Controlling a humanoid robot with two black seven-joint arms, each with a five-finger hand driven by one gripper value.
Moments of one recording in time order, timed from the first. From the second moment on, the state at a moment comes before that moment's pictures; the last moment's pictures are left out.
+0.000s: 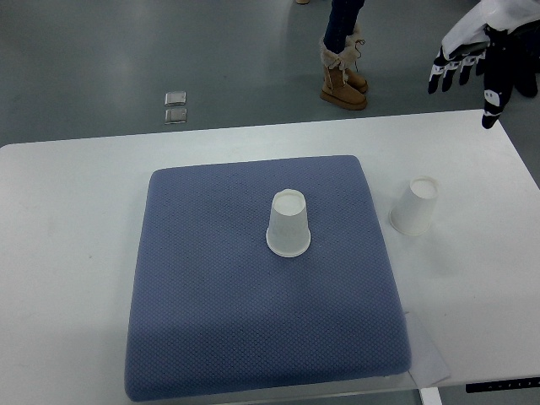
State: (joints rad) left arm -0.03 0.00 -0.06 -0.14 -0.04 0.06 -0.03; right arm 2.44 -0.33 -1.33 1.35 -0.34 0.61 0.07
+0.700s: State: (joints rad) left arm -0.03 0.00 -0.06 -0.14 -0.04 0.06 -0.03; right arm 2.01 -0.33 -1.23 1.29 -0.30 0.18 -0.01
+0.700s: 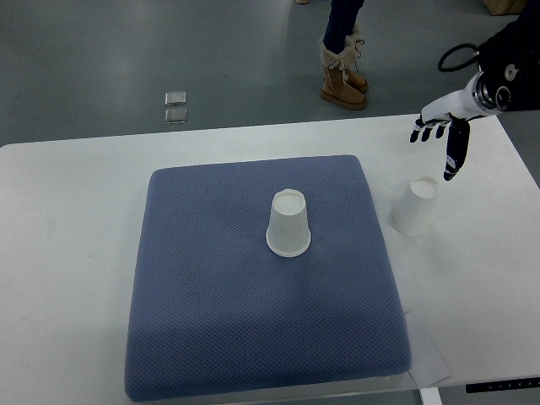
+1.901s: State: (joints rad) left arm -0.03 0.00 -0.06 -0.14 -0.04 0.06 -0.03; right arm 1.74 -0.27 -1.17 1.21 -0.27 -0.05 -0.07
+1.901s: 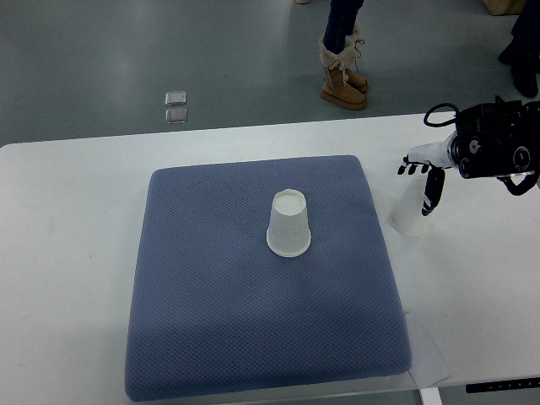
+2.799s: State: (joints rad) left arm -0.03 0.00 -0.06 -0.14 -0.04 0.06 -0.03; right arm 1.69 -0.26 -1.18 1.20 -0.28 -0.10 -0.08
